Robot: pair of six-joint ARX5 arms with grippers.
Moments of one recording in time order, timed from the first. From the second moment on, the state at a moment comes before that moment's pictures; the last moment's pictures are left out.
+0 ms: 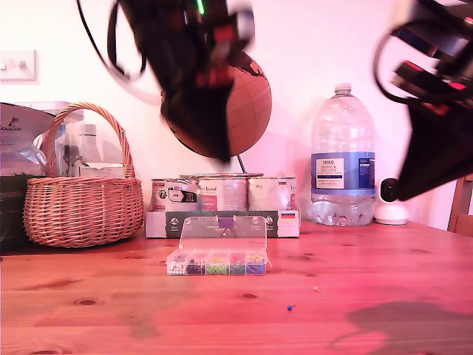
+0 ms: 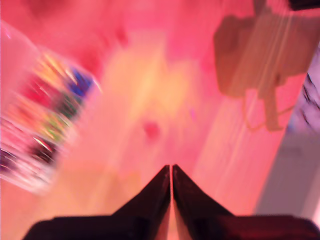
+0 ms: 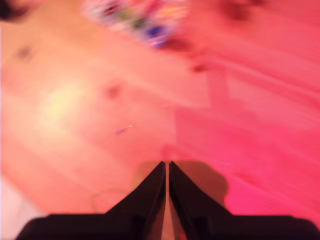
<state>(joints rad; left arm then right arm) -0.68 1.79 1.58 -0.96 0.30 0.35 0.38 1.09 0.63 -0.42 -0.23 0.00</state>
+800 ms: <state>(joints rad) -0.64 1.30 0.79 -0.28 0.36 0.18 0.40 1.14 0.83 -0.65 -0.23 0.11</state>
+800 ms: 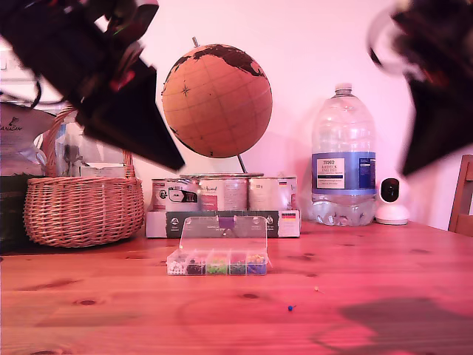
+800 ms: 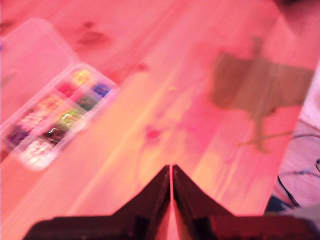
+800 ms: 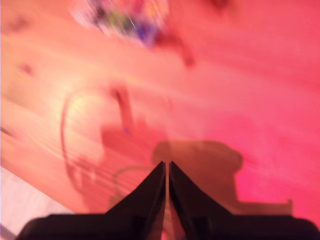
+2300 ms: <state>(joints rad) -0.71 1.29 0.32 0.54 0.46 0.07 0.49 1.69 1.24 -0.90 -0.13 0.09</state>
